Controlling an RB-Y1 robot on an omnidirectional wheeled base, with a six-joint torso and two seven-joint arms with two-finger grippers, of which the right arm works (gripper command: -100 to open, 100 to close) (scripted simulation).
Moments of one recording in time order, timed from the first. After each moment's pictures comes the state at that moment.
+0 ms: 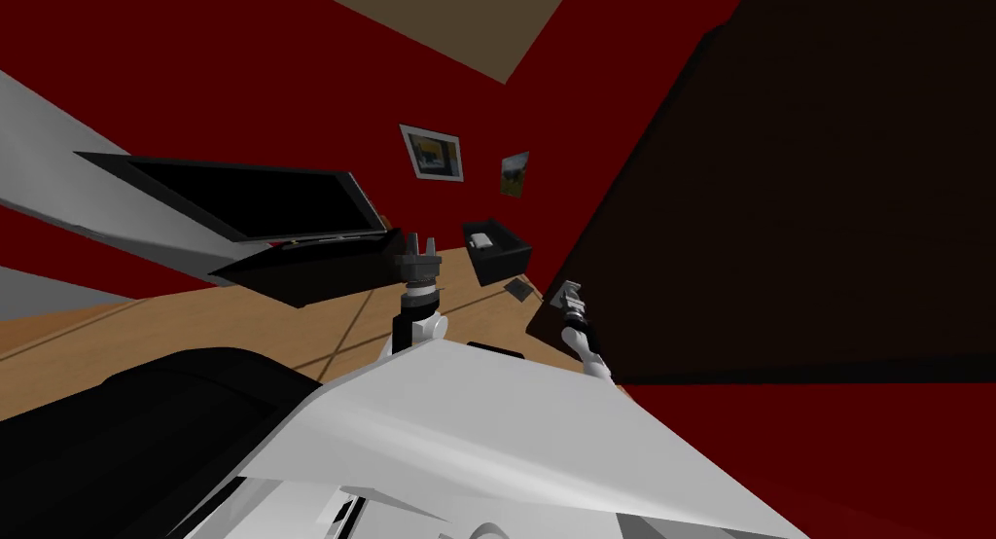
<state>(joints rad) 0.00 -0.34 0.09 -1.22 -0.96 -0.42 -1.01</state>
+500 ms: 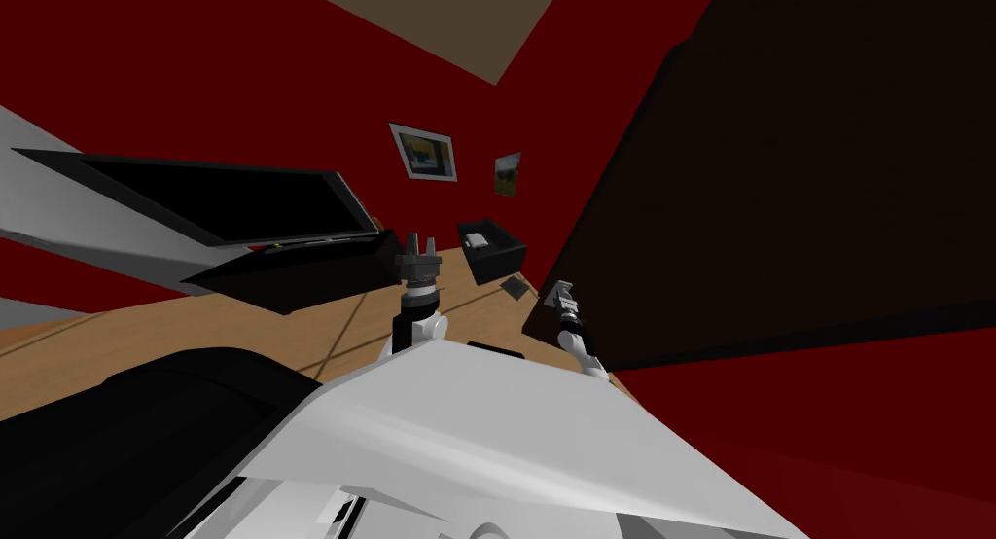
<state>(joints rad) 0.05 -0.35 0.17 -1.31 -0.93 -0.41 -1.03</state>
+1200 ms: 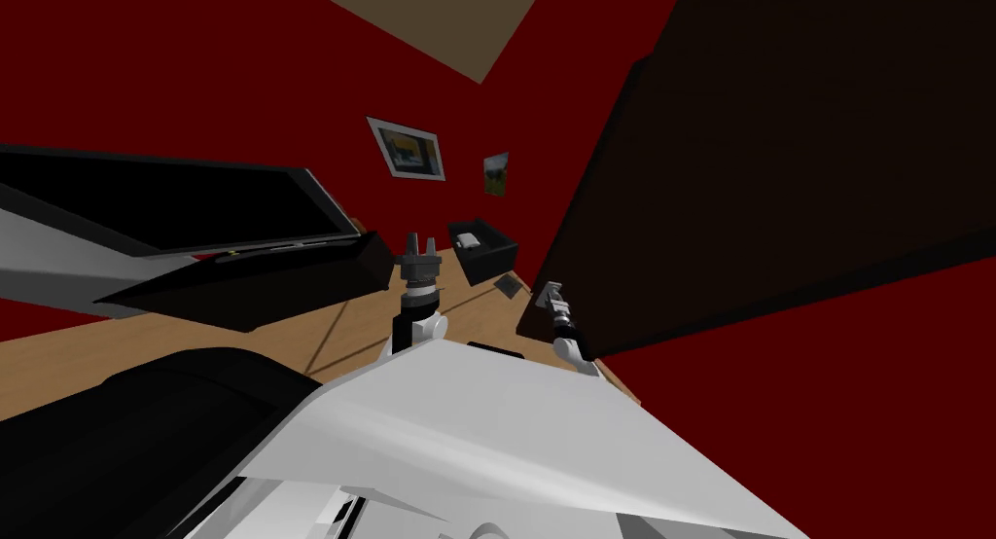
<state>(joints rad) 0.11 -0.39 0.30 -1.40 -0.89 -0.41 -1.07</state>
